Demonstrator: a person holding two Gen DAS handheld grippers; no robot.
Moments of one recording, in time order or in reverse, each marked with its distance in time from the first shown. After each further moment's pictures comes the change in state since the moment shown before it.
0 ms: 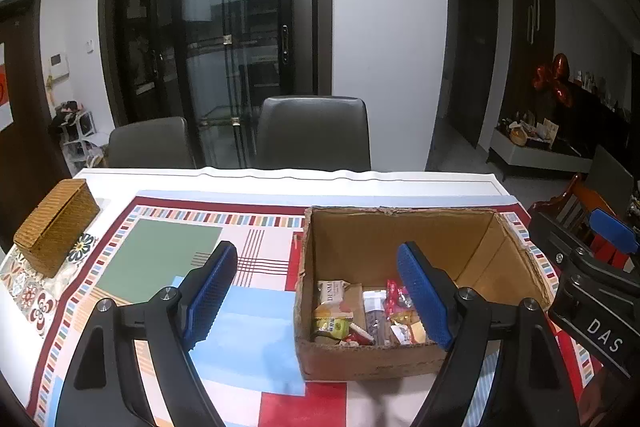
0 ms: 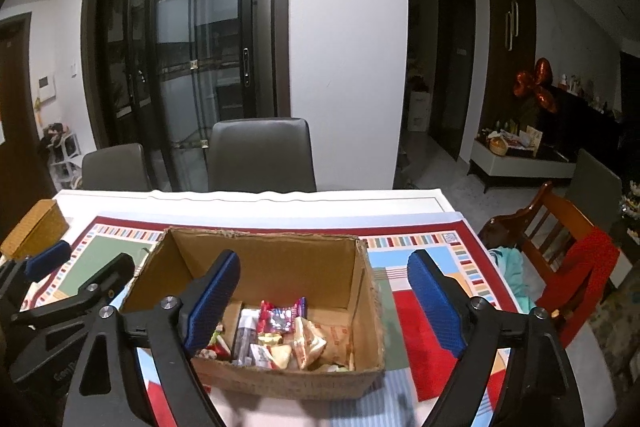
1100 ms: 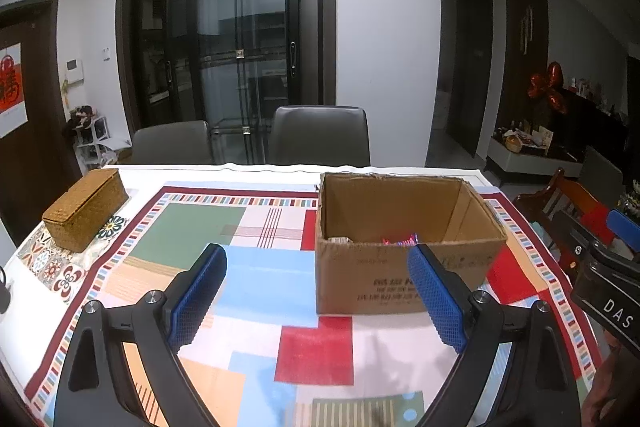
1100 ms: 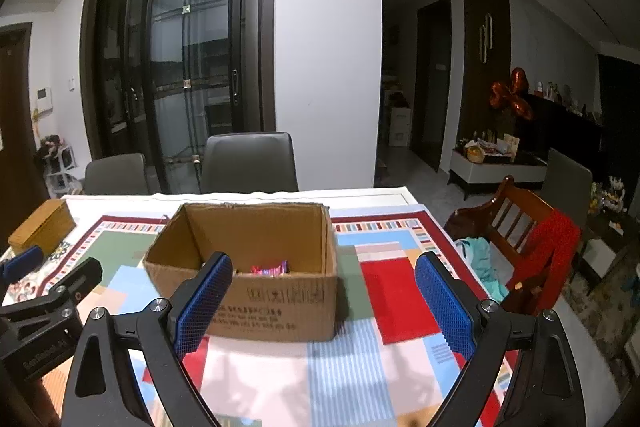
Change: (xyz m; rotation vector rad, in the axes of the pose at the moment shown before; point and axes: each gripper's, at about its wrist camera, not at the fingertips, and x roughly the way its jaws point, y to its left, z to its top) left arm -0.108 0.010 -0.063 -0.001 -0.059 0.012; right arm -0.101 -0.019 -0.050 0.022 -0.076 -0.053
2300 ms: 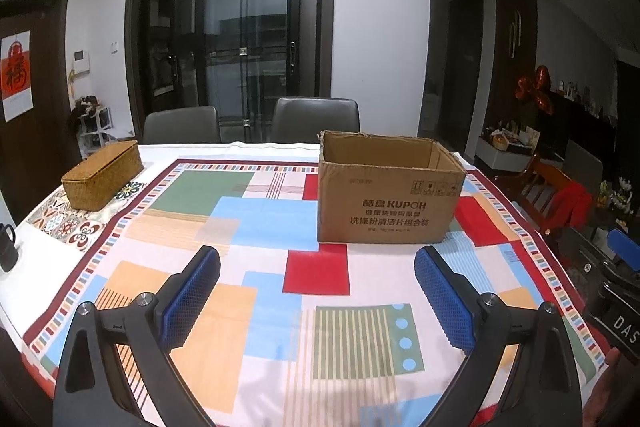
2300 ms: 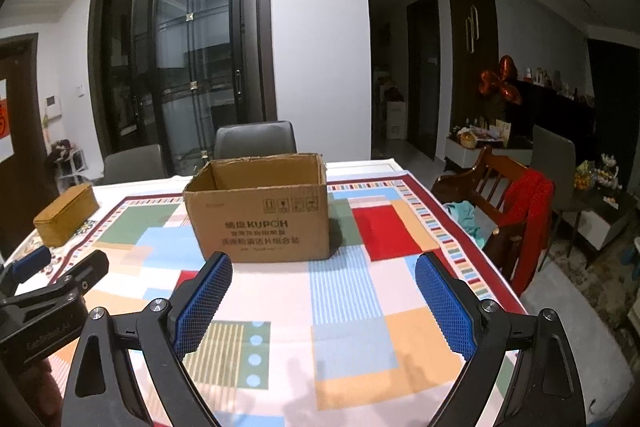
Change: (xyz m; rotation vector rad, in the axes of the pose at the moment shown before) left arm -0.100 0.012 -0.085 -0.019 -0.013 -0.031; right arm -0.118 -0.015 -0.084 0.048 0.000 0.012
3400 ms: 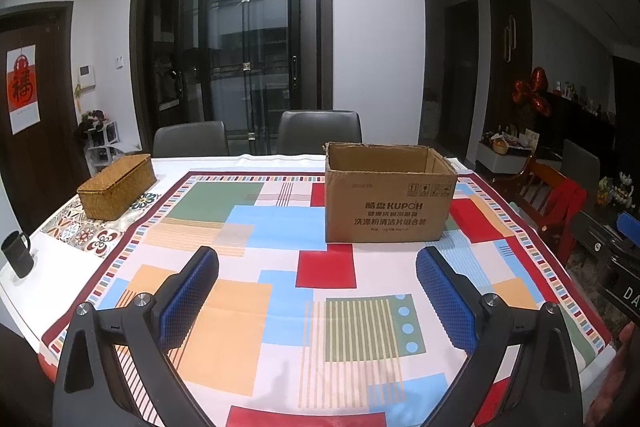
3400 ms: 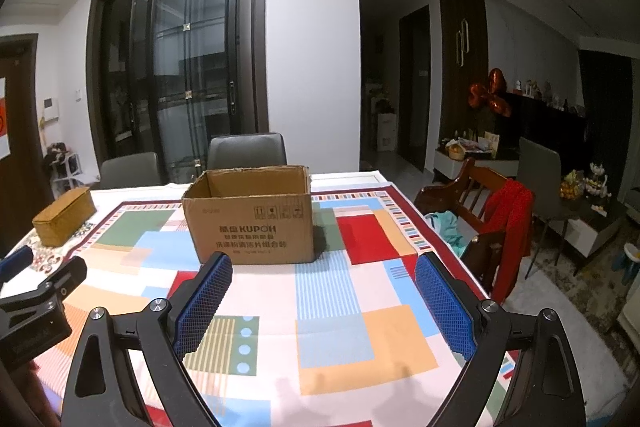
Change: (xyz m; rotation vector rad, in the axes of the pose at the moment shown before) left arm -0.045 0.005 -0.008 0.025 -0.046 0.016; right arm -0.041 -0.009 -0.001 -0.015 -0.047 -0.032
